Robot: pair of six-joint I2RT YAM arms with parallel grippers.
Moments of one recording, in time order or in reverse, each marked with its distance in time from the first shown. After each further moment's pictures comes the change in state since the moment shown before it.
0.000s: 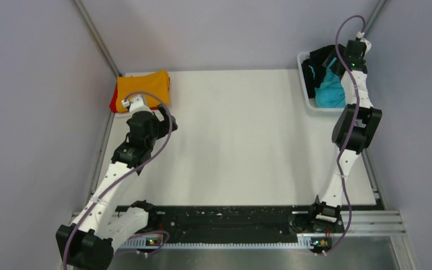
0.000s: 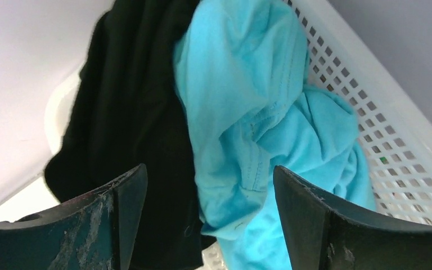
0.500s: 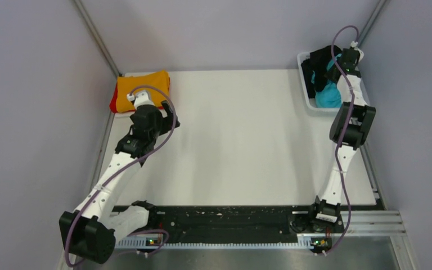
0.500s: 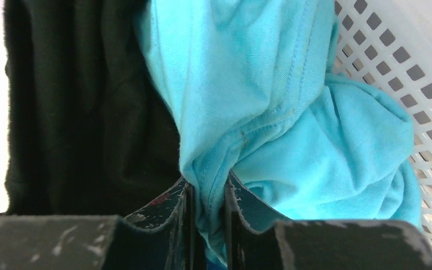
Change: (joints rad) left arm 0.000 0.108 0.071 -0.017 0.007 0.023; right arm -0.014 0.169 0.060 0.047 -0.057 0.026
